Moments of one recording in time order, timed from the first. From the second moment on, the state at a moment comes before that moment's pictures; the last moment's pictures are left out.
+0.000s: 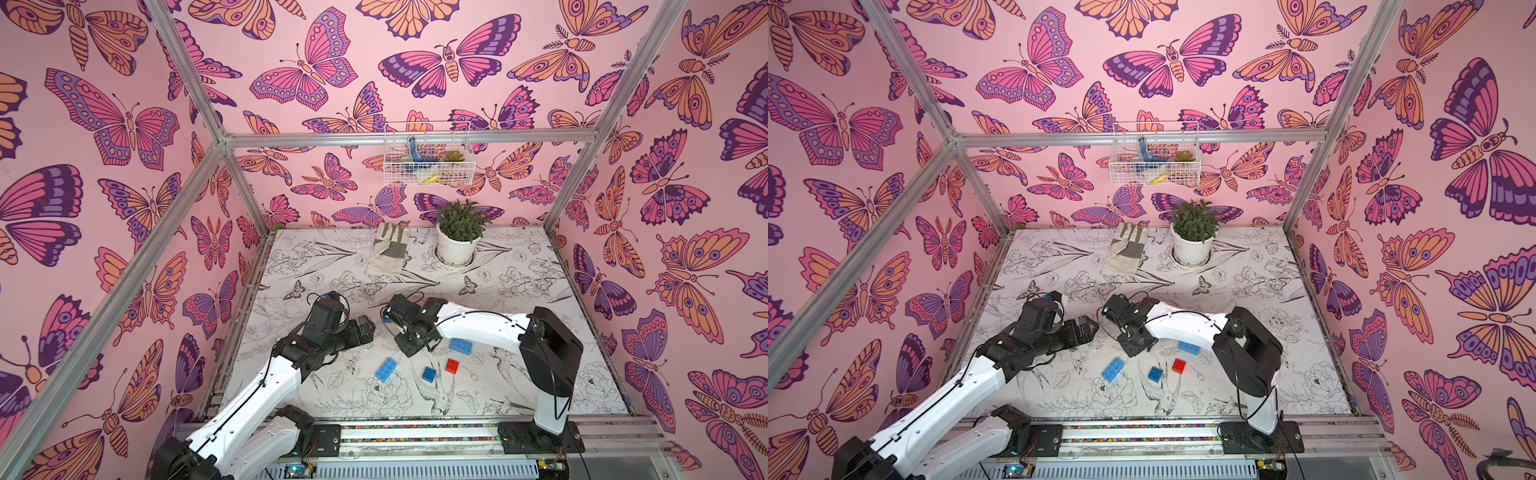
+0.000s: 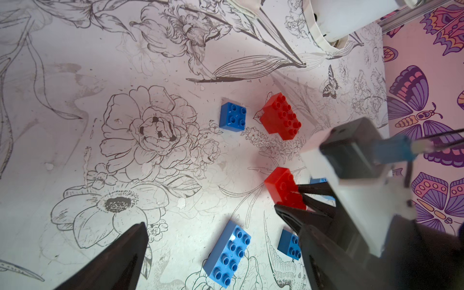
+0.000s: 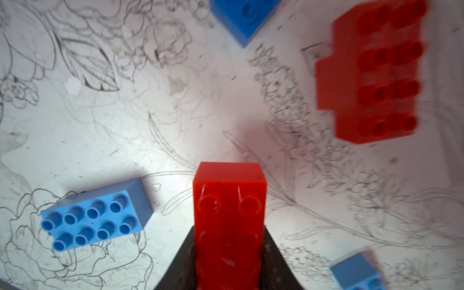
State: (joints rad) left arm -0.45 0.96 0.65 -0.50 0.14 -0.68; right arm 0.96 1.88 1.38 -0.81 0.10 0.29
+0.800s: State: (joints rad) left arm -0.44 1.12 0.75 -0.34 0.18 -0.71; right arm 0.75 2.16 1.85 -1.02 0.00 -0.10
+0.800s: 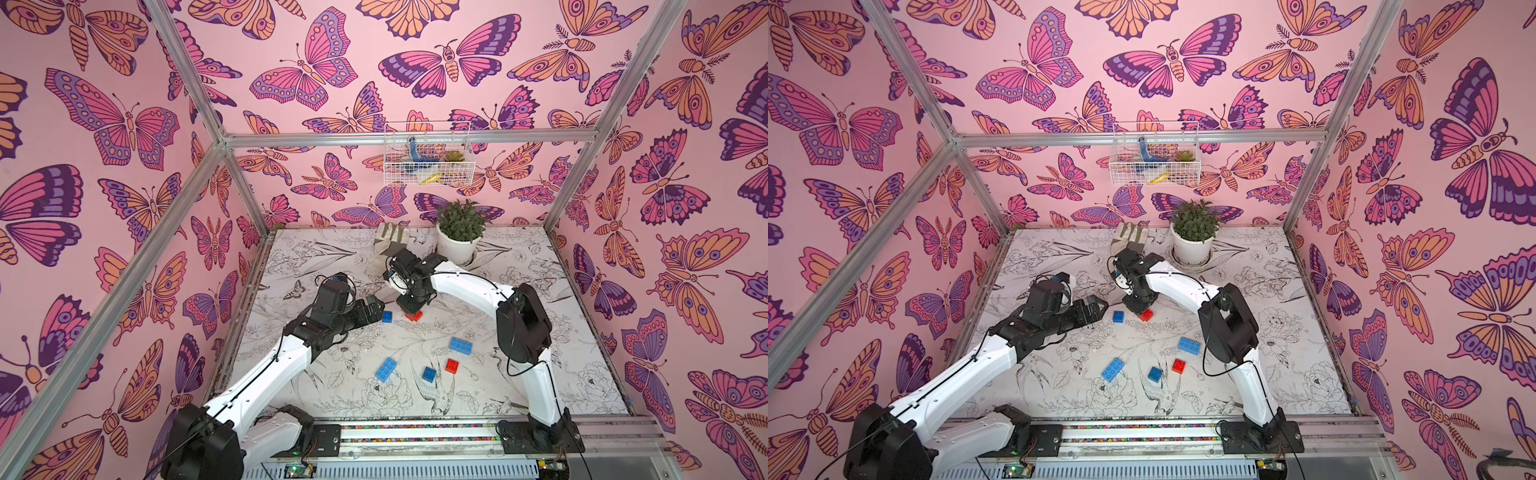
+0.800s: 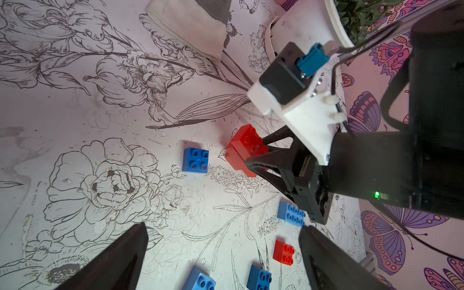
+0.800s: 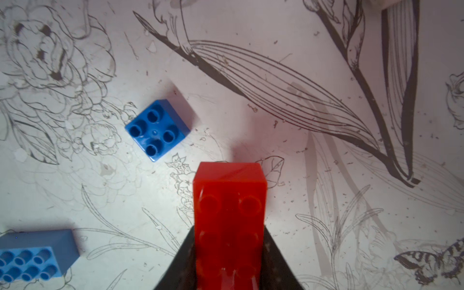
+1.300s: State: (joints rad) left arm -0.44 1.06 0.77 -0.35 0.19 -0.81; right arm 0.74 2.24 1.92 -1.08 -0.01 -0.16
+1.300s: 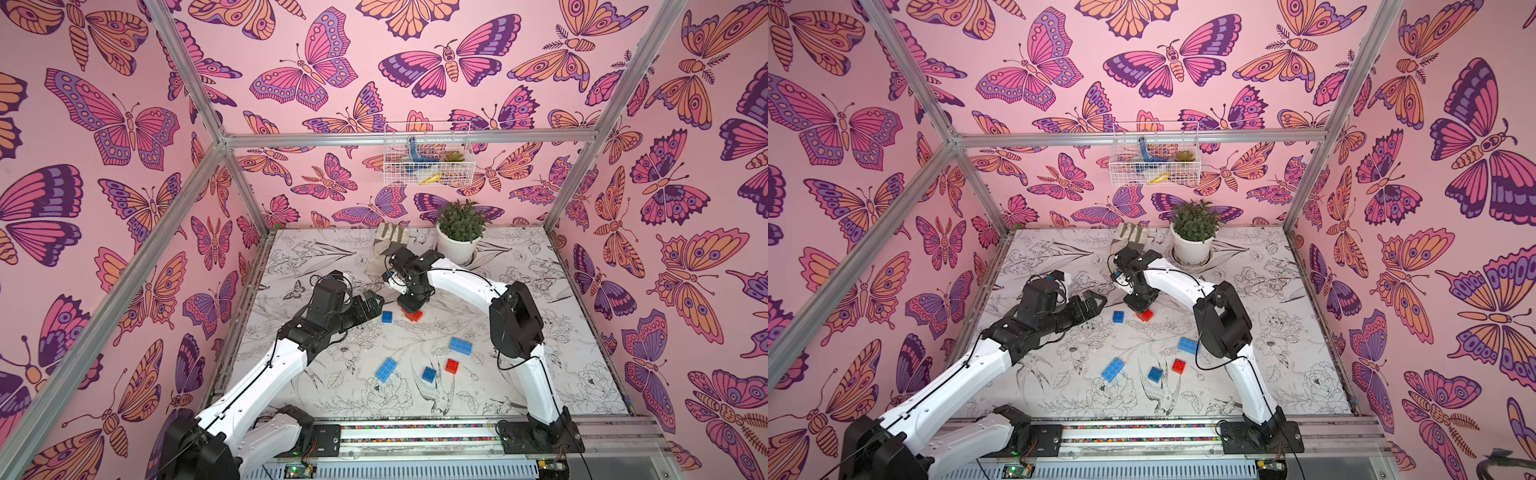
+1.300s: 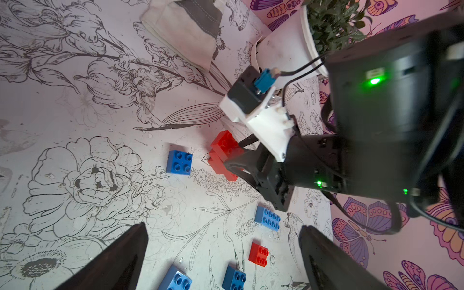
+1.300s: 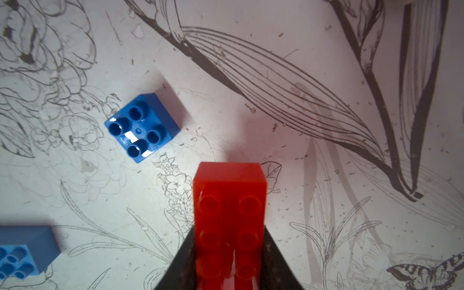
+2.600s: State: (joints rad) left arm -0.44 1.00 0.92 -0.40 0.25 -0.87; right arm 0.71 2.11 1.68 -0.88 -0.06 -0.21
